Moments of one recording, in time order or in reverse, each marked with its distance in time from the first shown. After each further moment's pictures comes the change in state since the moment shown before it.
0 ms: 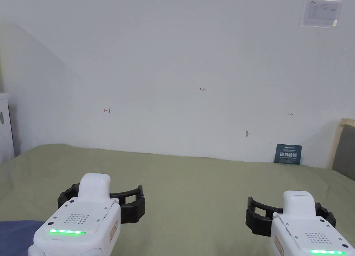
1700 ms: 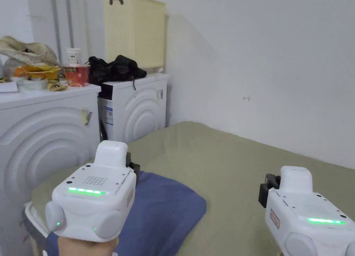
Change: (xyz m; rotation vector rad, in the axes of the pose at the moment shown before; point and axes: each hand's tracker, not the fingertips) left arm -0.173 0.019 0.156 -0.074 0.585 0.000; right arm -0.271 0.033 -0.014 -0.083 0.617 -0.008
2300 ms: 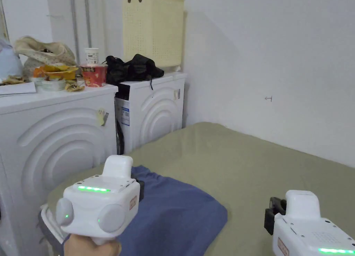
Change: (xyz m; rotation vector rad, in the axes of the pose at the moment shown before) left arm -0.024 -0.013 -0.091 -0.276 -0.056 0.011; right arm -0.014 -0.033 -0.031 -0.088 0.029 0.018
